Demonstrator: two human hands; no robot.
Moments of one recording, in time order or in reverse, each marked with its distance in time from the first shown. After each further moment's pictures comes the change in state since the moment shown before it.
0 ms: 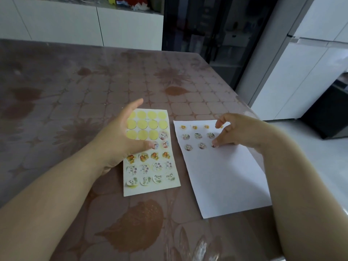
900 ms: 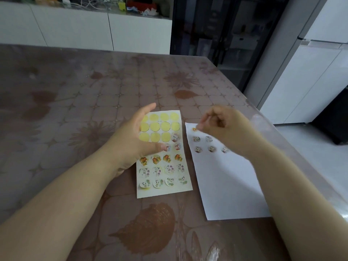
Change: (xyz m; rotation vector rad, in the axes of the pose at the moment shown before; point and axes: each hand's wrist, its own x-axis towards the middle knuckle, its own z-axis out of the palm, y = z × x) left_hand 0.000 0.002 0.002 -0.088 -0.045 0.031; right_hand -0.014 -0.040 0.031 0.132 0.270 -0.494
